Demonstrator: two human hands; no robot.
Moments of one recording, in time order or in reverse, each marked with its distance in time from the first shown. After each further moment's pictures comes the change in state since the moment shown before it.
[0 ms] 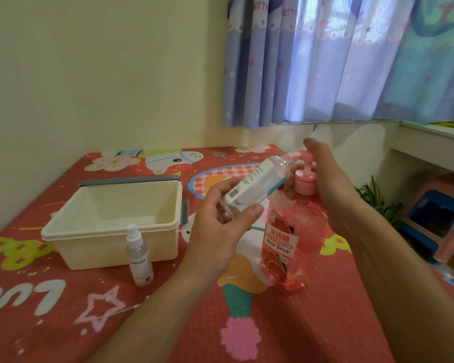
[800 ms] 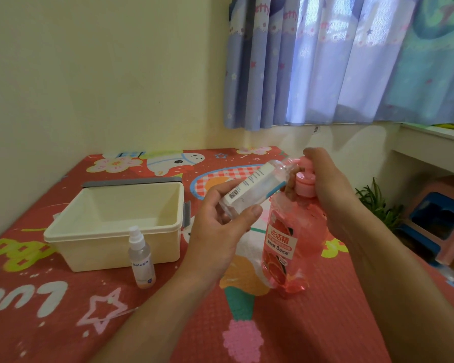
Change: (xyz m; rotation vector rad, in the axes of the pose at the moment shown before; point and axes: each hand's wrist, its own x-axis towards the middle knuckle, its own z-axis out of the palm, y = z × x) left_hand 0.002 0.001 -0.003 0.009 0.022 0.007; right_hand 0.001 0.004 0.005 -0.021 0.015 -0.047
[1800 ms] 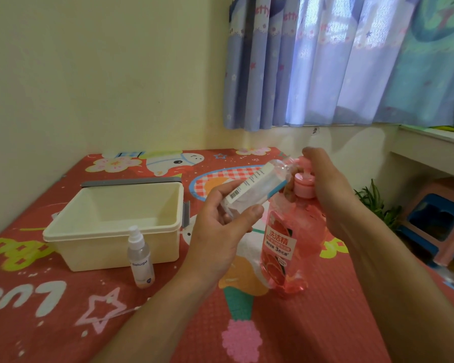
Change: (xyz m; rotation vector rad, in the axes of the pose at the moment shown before) left_hand -0.001 0.000 0.003 -0.072 -0.023 -0.022; right_hand 0.001 -0.002 -0.002 -0.013 -0.001 0.037
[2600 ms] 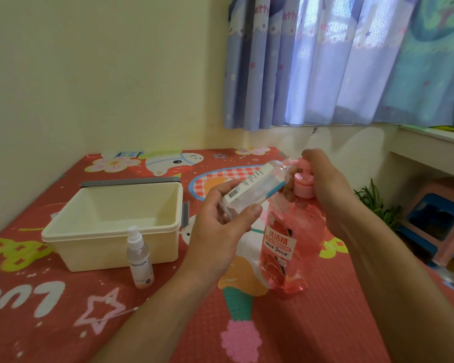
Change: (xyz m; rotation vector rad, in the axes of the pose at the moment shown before) left_hand 0.001 -0.001 -0.001 0.000 -0.004 0.008; right_hand 0.000 -0.001 0.000 0.003 -0.008 -0.006
